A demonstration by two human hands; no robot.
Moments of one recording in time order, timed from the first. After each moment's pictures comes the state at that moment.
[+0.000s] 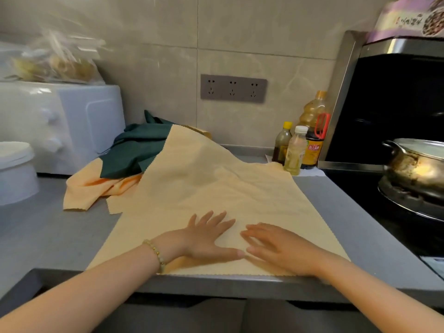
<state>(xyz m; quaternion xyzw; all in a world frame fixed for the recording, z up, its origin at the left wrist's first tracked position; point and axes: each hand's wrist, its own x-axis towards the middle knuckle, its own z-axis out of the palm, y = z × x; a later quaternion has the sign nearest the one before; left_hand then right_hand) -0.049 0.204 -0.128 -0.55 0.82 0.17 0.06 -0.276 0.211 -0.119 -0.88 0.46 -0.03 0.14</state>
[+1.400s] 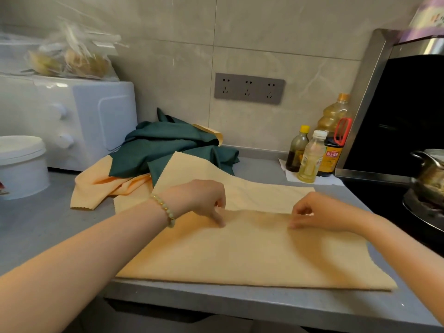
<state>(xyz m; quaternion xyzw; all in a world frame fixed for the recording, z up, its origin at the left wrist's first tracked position) -0.036 0.164 -0.043 -0.57 0.82 0.05 0.05 -0.309 0.141 -0.052 -0.85 0.51 0.00 0.12</state>
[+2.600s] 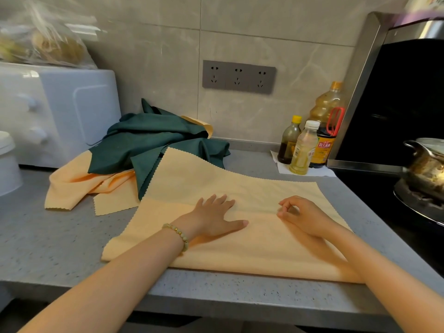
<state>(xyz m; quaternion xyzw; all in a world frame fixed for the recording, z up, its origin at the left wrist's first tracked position) -0.070 0.128 -0.132 -0.60 0.78 0.16 0.01 -0.326 0.096 -0.130 -0.77 0.57 -0.21 0.21</state>
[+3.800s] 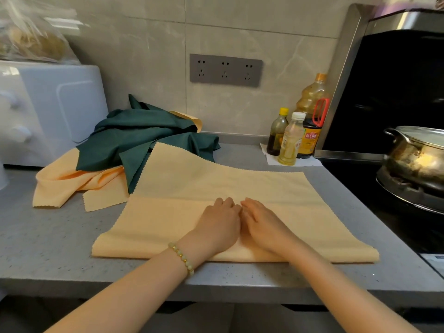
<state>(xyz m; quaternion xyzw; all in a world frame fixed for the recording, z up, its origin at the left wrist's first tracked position) -0.116 0.172 -0.137 -0.57 0.82 0.00 -0.10 -0.249 0.174 -0.126 -0.79 0.56 -0.16 0.19</state>
